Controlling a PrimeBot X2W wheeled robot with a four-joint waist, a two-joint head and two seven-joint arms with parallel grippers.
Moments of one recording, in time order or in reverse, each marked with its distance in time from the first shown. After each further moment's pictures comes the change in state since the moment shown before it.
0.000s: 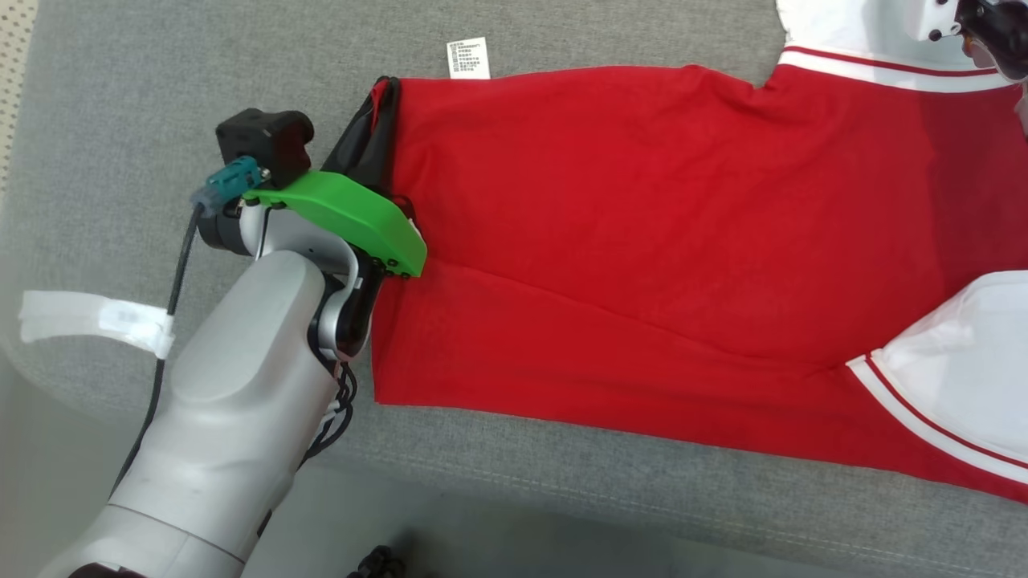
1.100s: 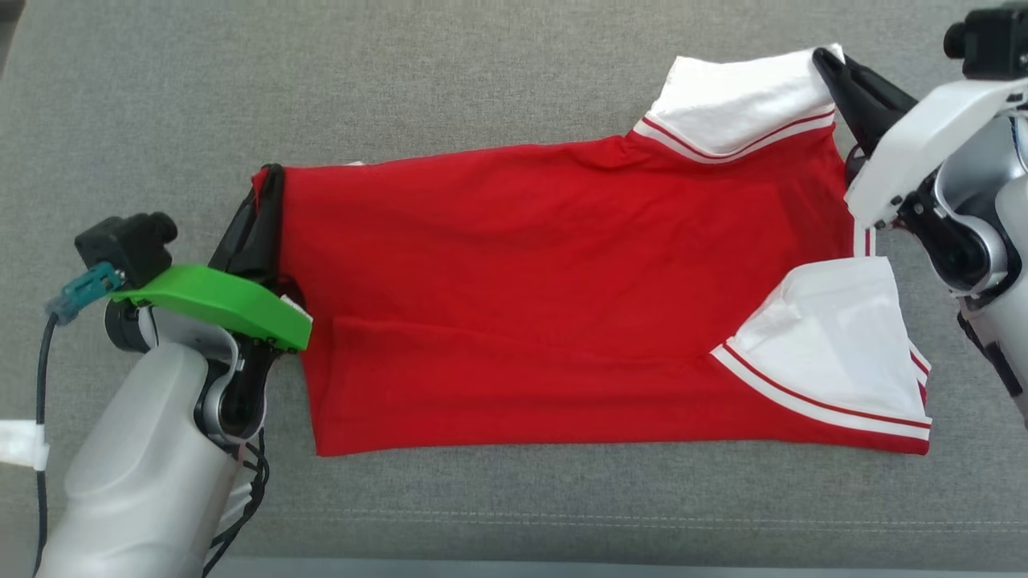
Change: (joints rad) left arm 0.183 0.147 0.124 -0.048 -0.149 -0.122 -0.030; right arm 0.443 -0.113 0.067 -0.456 0.370 0.000 -0.349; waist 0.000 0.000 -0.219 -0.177
